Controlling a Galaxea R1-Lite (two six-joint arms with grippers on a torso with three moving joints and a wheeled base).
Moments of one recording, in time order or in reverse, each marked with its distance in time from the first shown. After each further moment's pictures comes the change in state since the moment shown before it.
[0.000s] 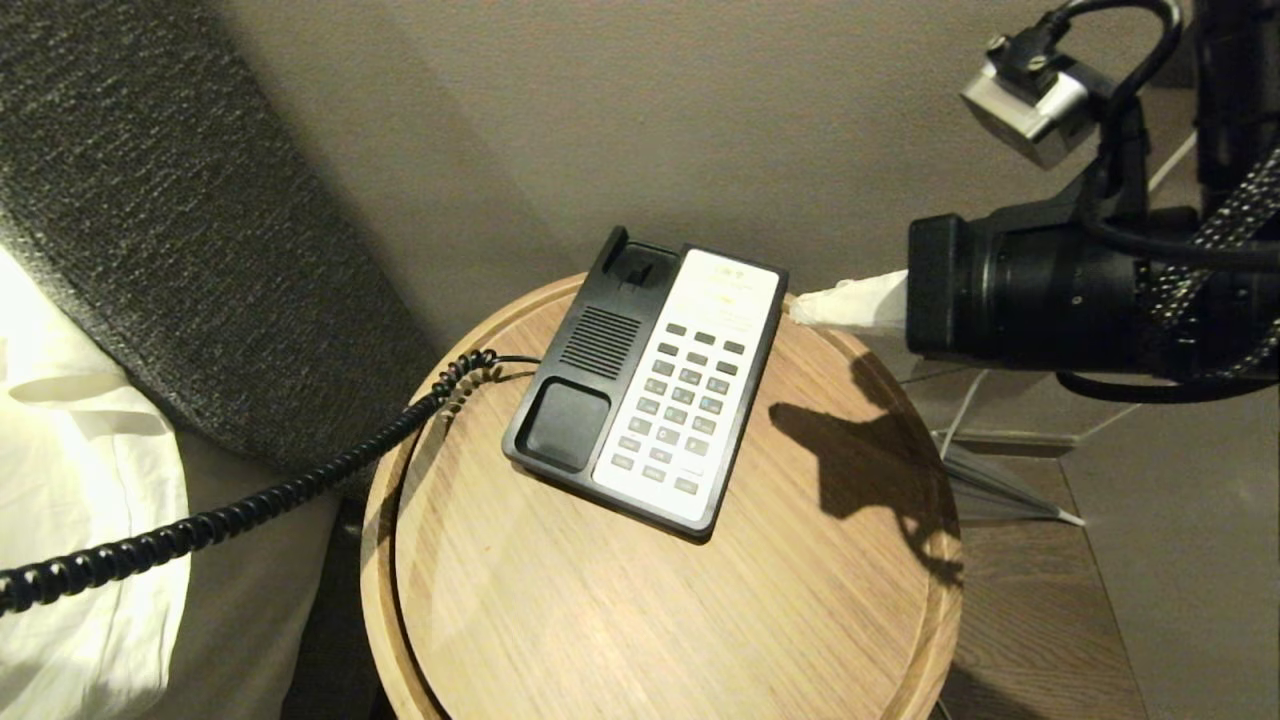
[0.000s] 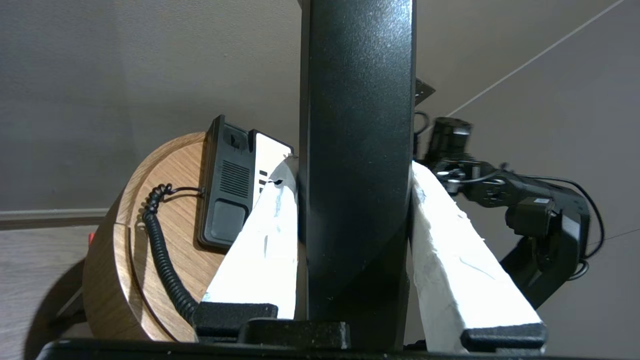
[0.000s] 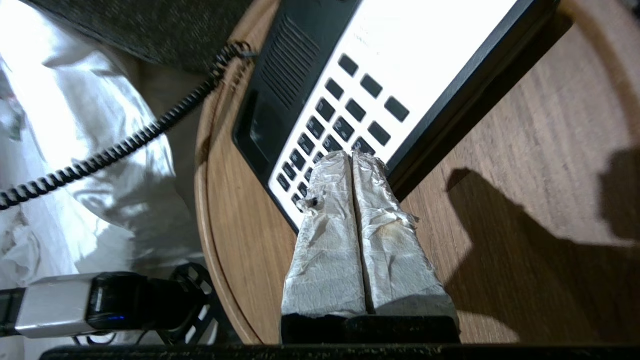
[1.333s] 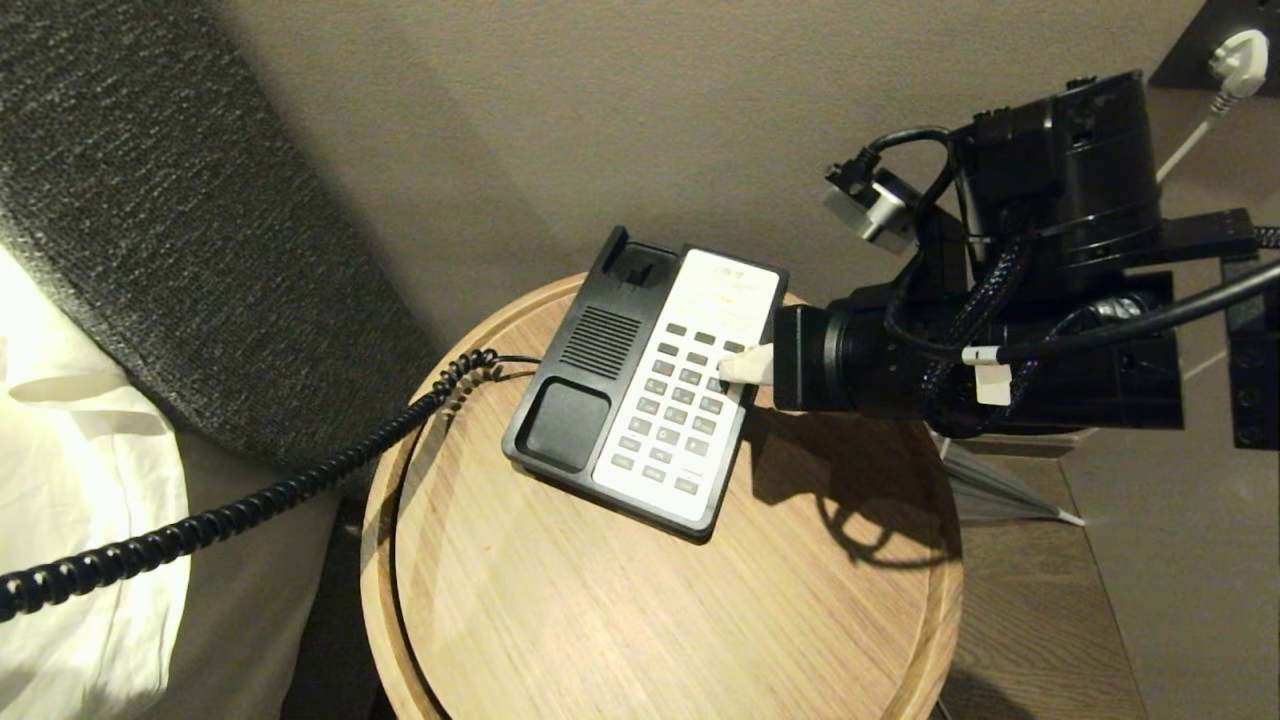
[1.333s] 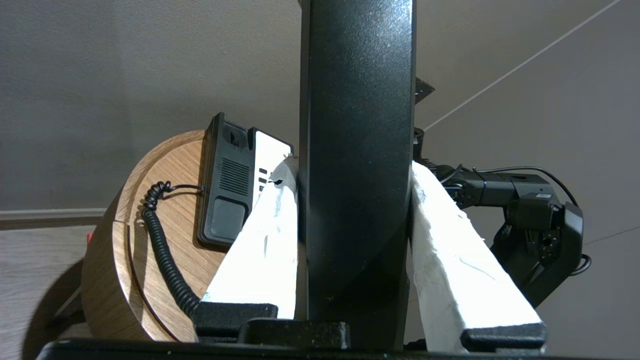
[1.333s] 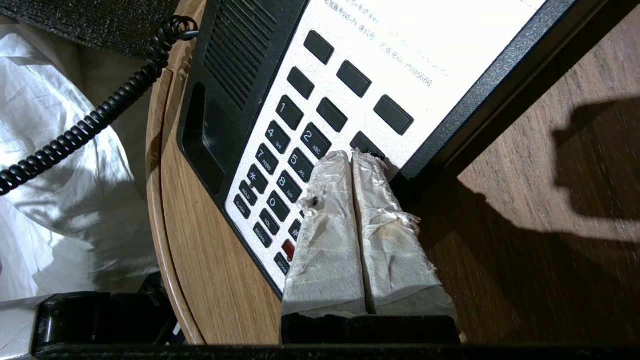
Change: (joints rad) left arm 0.000 -0.018 0.033 -0.024 -0.002 -0.001; right arm 0.021 0.153 0.026 -0.100 -0.039 0.005
